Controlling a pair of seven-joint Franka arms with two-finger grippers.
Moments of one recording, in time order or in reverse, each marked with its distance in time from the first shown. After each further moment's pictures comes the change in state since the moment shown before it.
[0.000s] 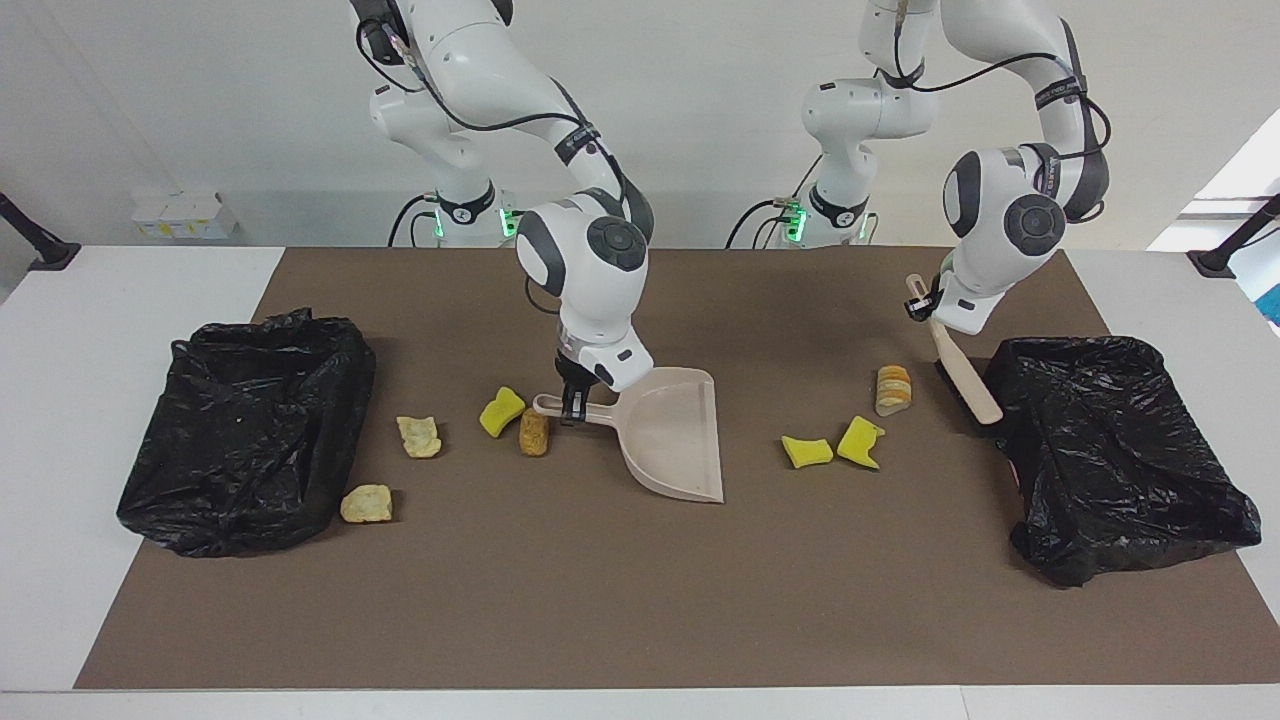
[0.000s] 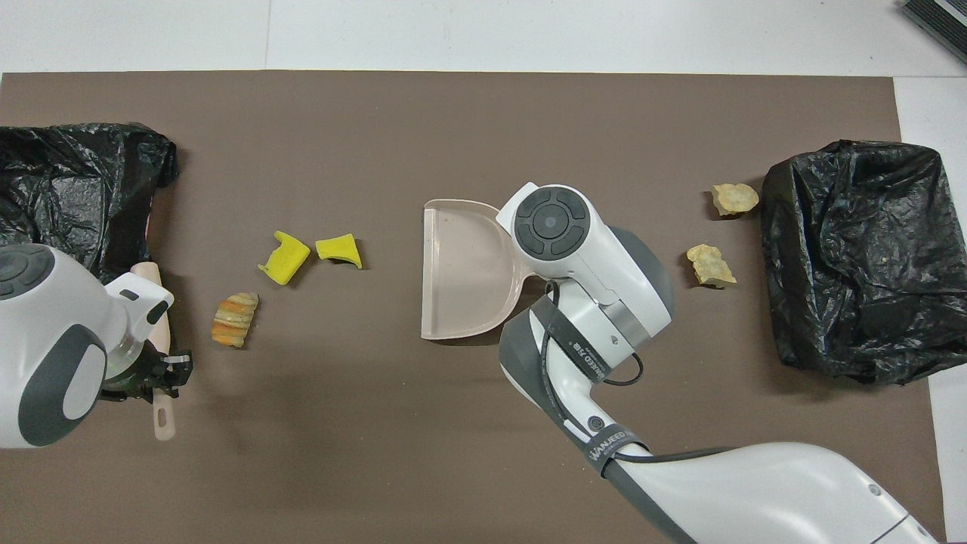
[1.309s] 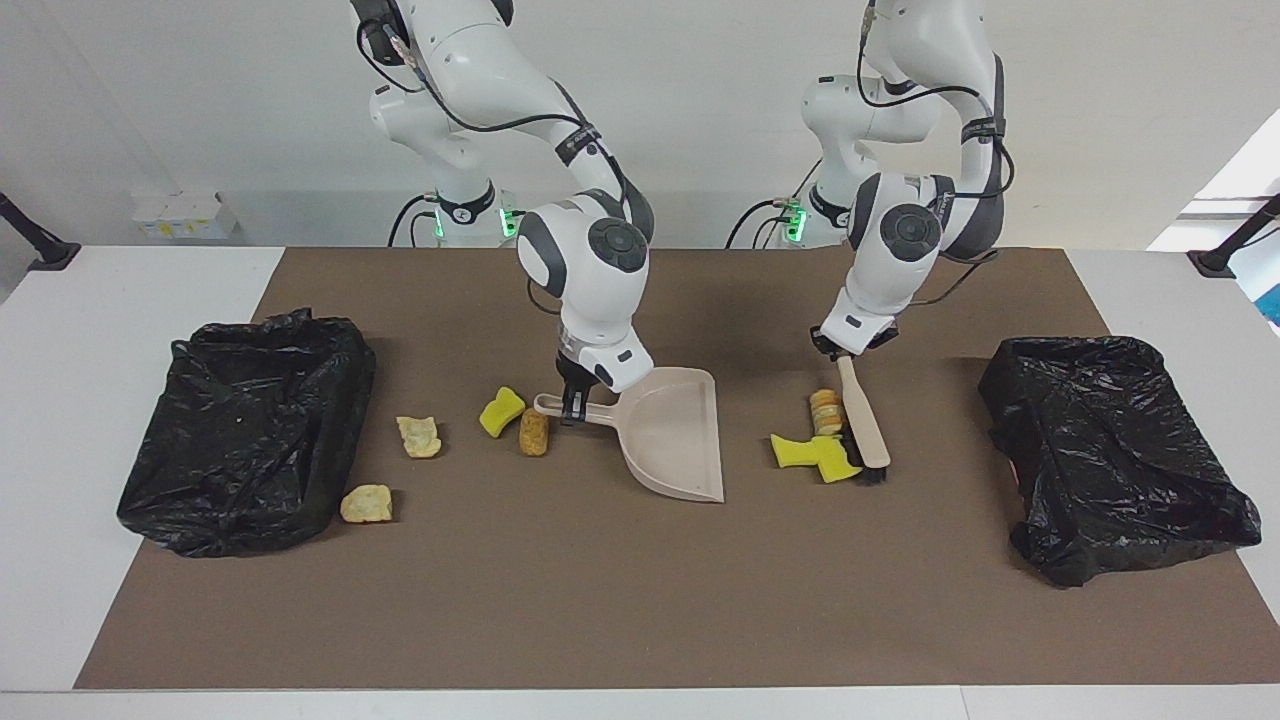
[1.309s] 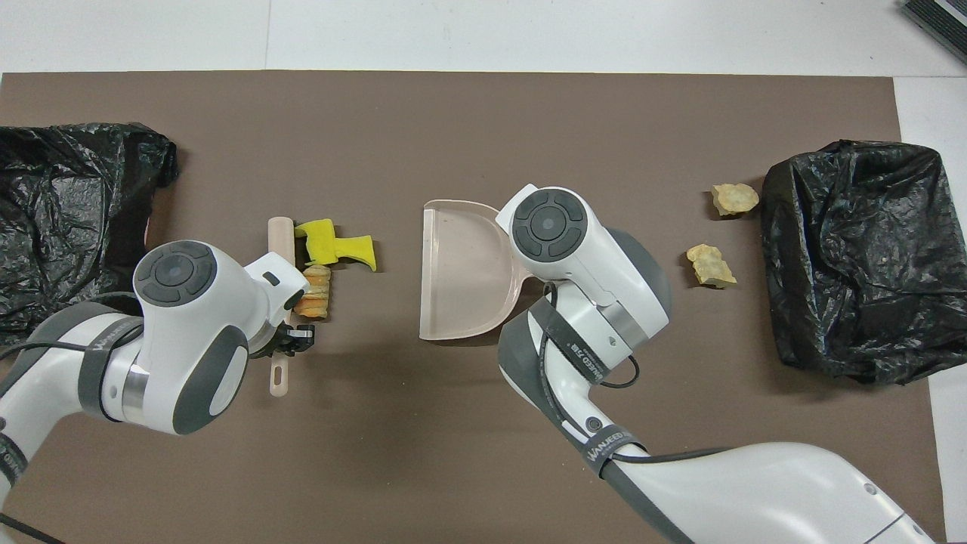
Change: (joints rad) left arm -0.263 0.109 -0.029 0.051 -0.121 0.228 0.053; right arm 0.006 0.002 0.000 -0.007 0.000 0.000 0.029
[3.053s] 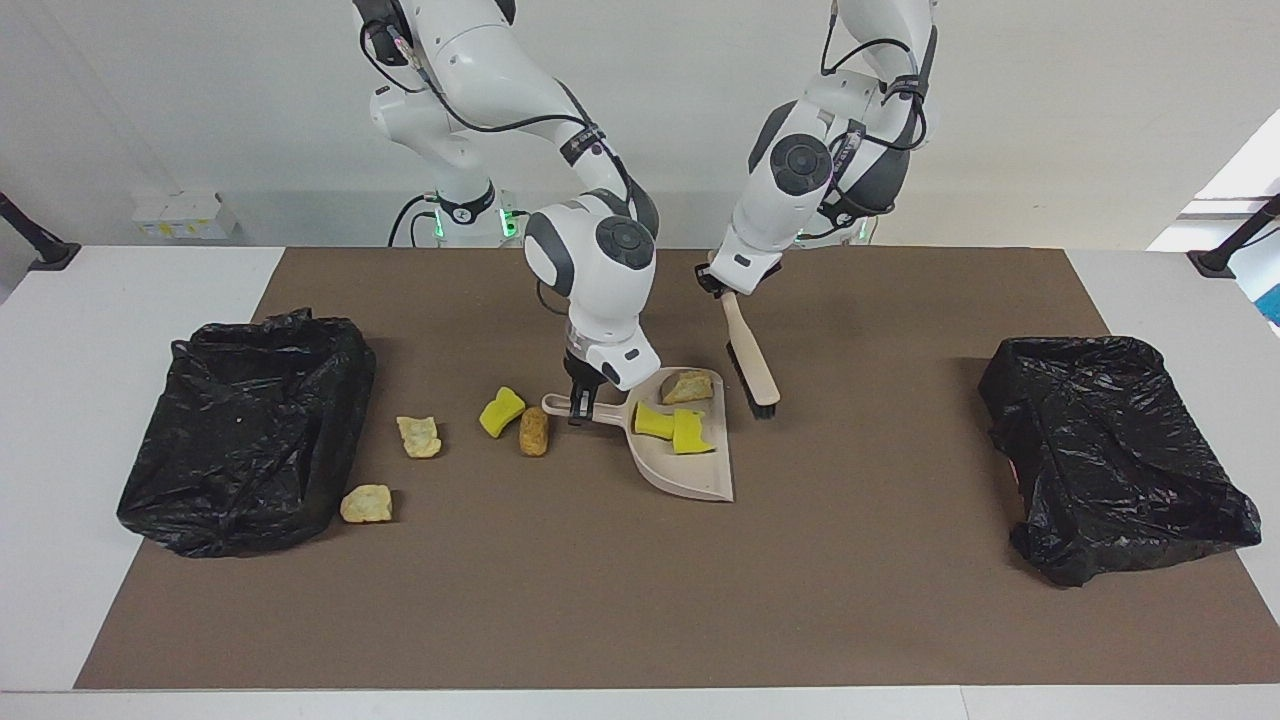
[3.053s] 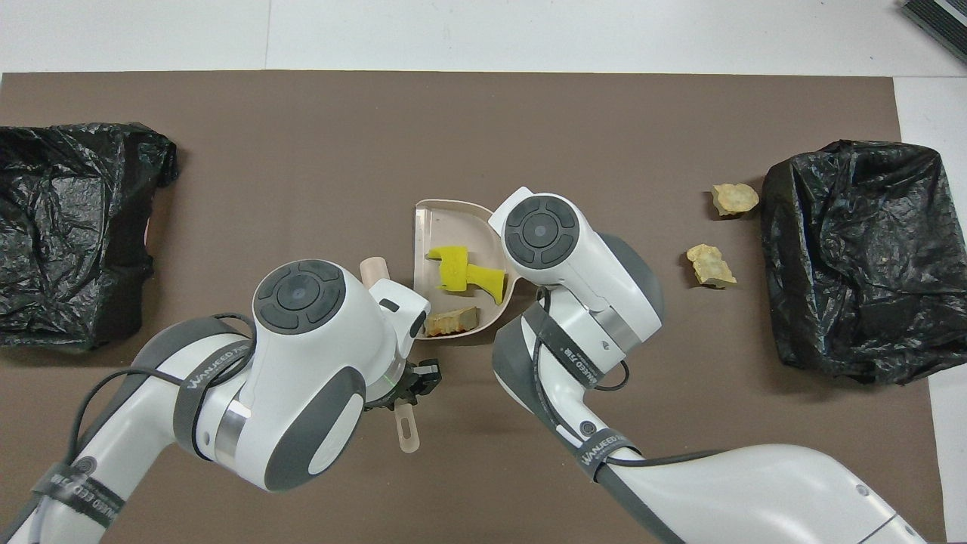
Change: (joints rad) left arm -0.304 -0.034 0.009 0.178 -0.263 -0.239 -0.432; right arm -0.003 -0.003 -0.002 -0.001 0.001 0.020 0.024
